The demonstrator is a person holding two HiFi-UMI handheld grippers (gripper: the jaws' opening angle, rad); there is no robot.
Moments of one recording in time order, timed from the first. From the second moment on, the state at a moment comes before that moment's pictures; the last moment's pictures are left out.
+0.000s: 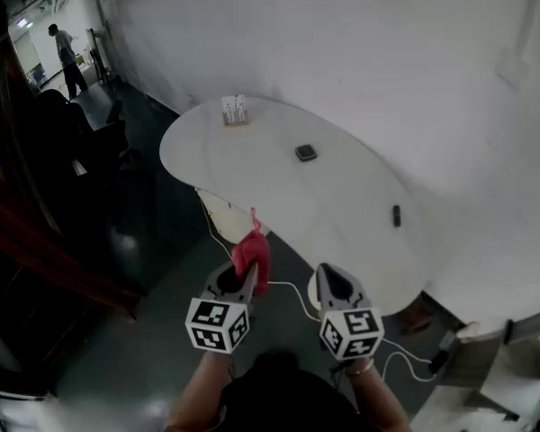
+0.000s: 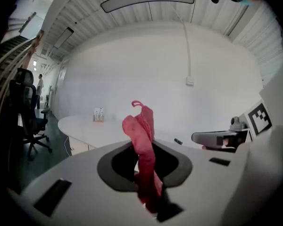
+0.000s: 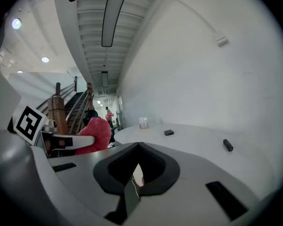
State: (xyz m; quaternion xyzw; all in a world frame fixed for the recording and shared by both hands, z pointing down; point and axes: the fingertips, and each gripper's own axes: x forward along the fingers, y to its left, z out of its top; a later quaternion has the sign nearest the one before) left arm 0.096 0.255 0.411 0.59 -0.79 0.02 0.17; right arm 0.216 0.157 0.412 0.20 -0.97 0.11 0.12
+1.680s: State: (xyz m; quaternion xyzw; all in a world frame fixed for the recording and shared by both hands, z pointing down) left arm -0.019 0.157 0.432 0.61 -0.77 0.04 0.18; right arm 0.089 0.084 0.433 0.18 -0.96 0.12 0.15
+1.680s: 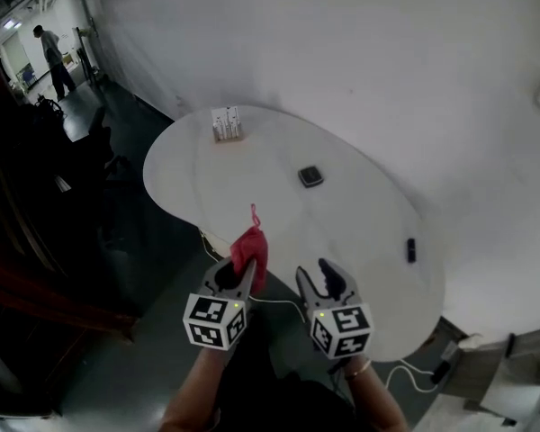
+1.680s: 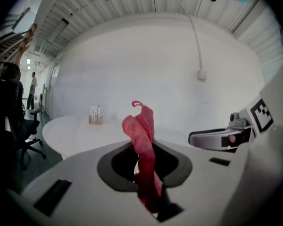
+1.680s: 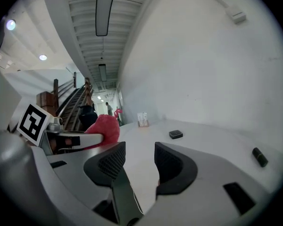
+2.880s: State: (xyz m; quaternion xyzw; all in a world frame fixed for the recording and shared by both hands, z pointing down) left arm -0.158 -0.034 0.462 0.71 -0.66 0.07 0.22; right arm -0.048 -0.087 0.477 0.30 -0.92 0.11 0.25
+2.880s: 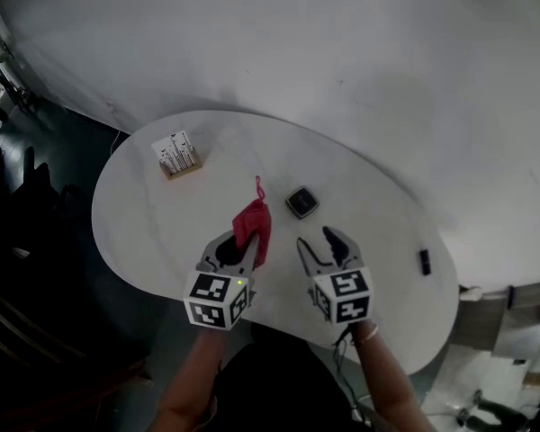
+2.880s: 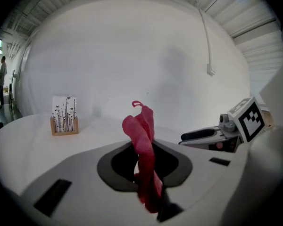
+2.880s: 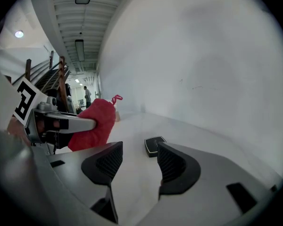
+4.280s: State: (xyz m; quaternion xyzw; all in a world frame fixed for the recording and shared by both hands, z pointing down) left arm -0.177 -0.118 0.492 0.70 -0.67 0.07 0.25; right arm -0.092 -0.163 0.567 0.18 -0.88 0.08 0.43
